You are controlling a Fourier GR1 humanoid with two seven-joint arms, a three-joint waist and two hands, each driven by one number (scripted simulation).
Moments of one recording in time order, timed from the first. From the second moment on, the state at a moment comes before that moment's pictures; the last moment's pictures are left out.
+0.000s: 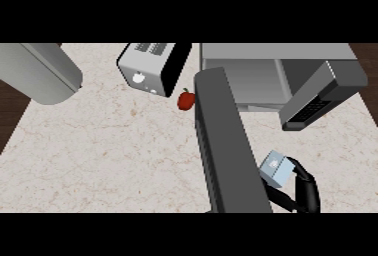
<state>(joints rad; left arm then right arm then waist) 0.34 0.05 0.55 -2.24 0.51 -0.50 0.12 0.00 -0.09 -0.03 -0.93 0.02 -0.23 -0.89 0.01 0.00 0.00</state>
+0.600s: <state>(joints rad) 0.31 0.06 0.57 -2.21 0.54 -0.53 0.12 -0.21 -0.18 -0.06 -0.77 0.00 -0.06 -0.95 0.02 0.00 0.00</state>
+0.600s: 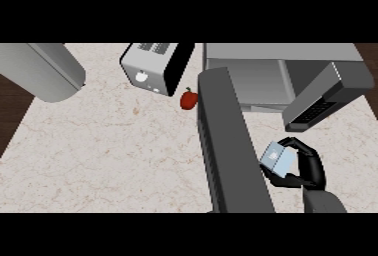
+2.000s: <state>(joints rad) 0.30 0.07 0.65 -2.15 0.55 -0.57 0.13 -0.62 -0.13 -0.02 -0.69 0.09 -0.05 -0.74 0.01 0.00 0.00</state>
